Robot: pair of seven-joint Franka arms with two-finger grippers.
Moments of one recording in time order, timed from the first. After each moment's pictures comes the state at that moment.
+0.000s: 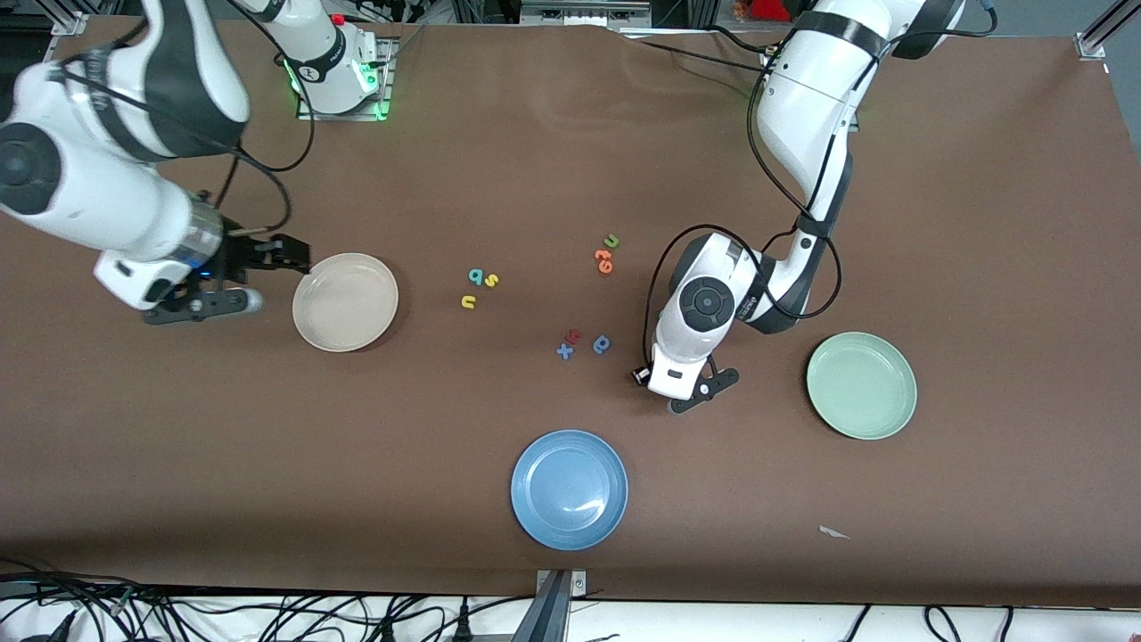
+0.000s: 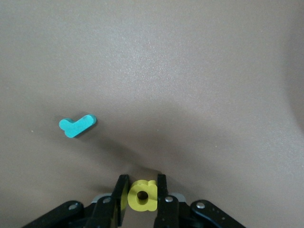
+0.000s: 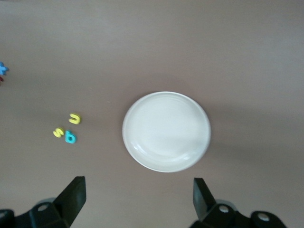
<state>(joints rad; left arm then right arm) -0.53 0.84 0.03 -1.50 -0.09 2.38 -0.97 0.14 0.18 0.08 -1.75 0.06 1.81 0.07</state>
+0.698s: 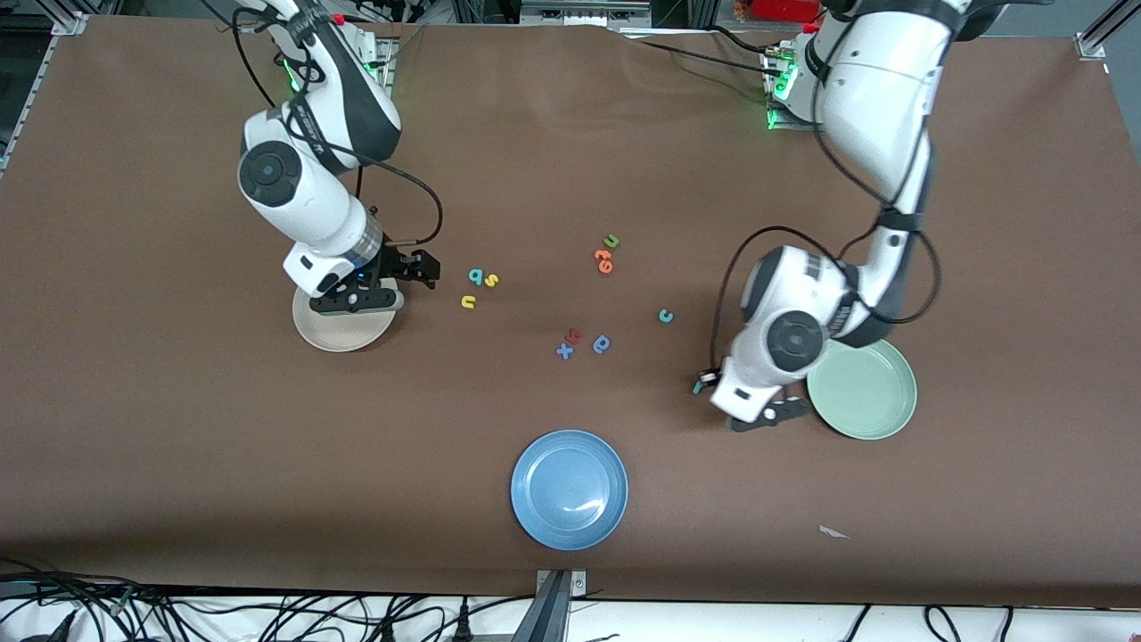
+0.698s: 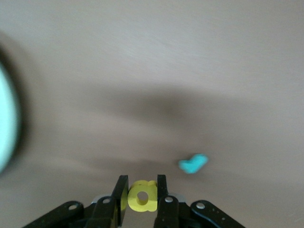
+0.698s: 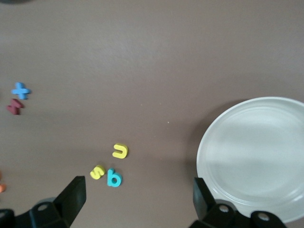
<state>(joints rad) -0.36 0.73 0.07 -1.46 -0.08 2.04 -0.47 0.14 0.24 0.28 -2.08 0.06 2.35 0.33</state>
